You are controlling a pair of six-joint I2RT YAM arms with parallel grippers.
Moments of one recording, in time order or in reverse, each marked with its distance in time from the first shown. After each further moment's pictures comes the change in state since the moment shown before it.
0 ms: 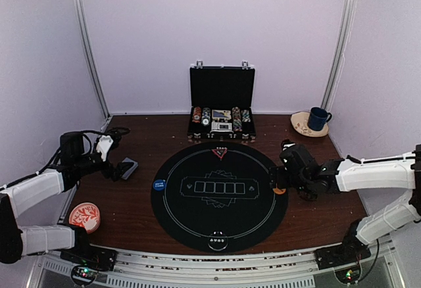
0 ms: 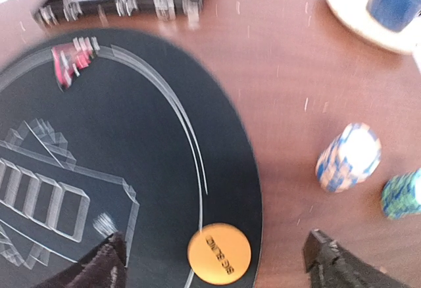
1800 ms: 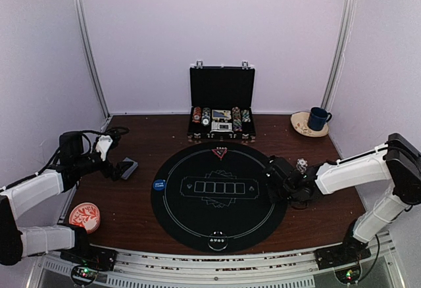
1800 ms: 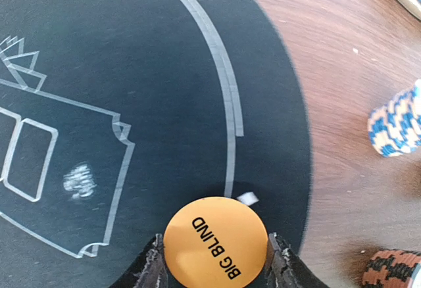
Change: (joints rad) left arm 0.000 -0.013 0.000 0.000 0.000 0.000; right arm 0.072 0.196 0.036 -0.013 -0.013 0.014
